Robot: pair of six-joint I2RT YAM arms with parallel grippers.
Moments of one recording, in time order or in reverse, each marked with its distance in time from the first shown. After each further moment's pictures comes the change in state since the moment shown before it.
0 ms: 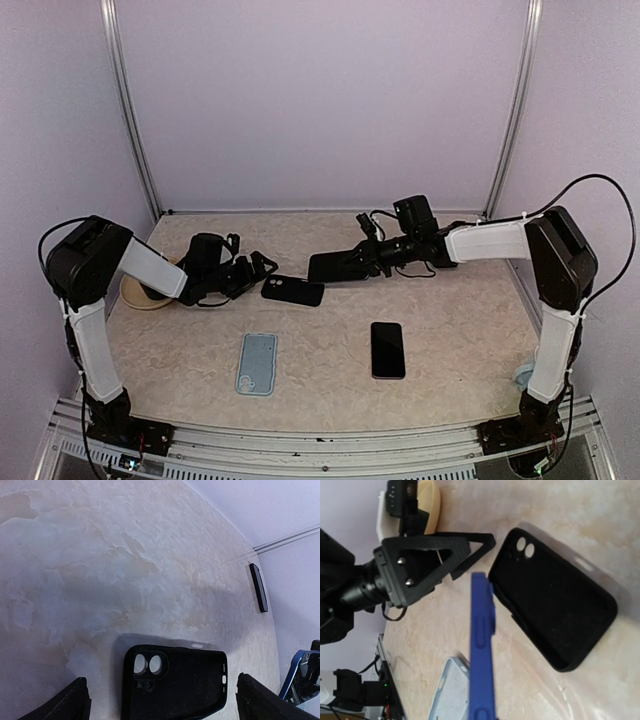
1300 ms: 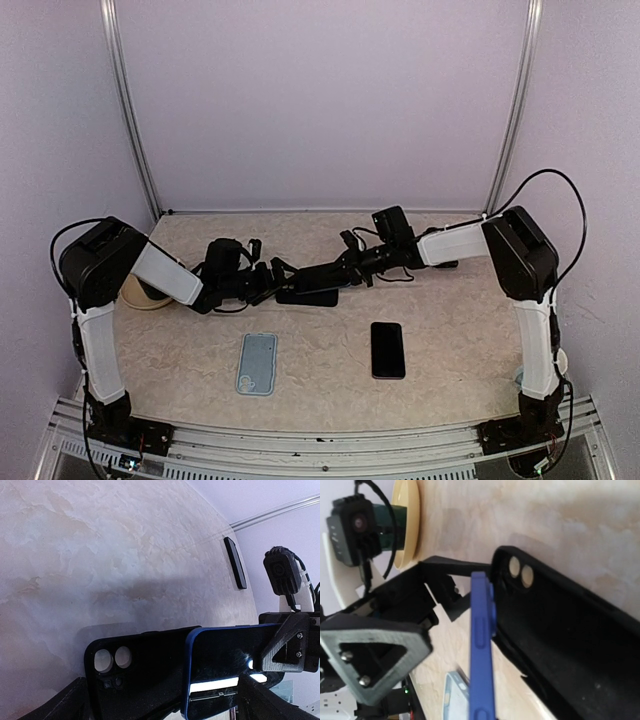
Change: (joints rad) left arm -0.117 0.053 0.027 0.078 0.043 -0.071; right arm 0.019 0.252 0.183 0.016 -0.080 0.176
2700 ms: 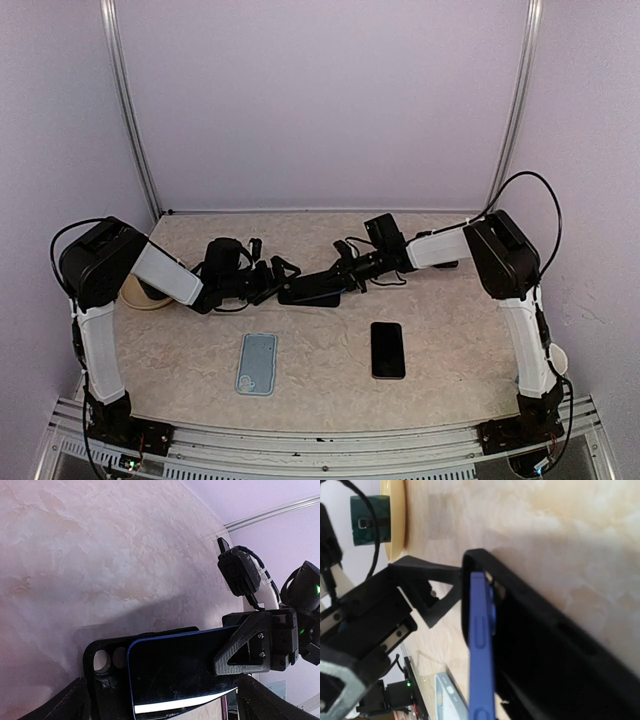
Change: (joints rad) left arm 0.000 0.000 0.000 0.021 0.022 -0.030; right arm -0.001 0.140 0.108 -0.027 -0.078 0.014
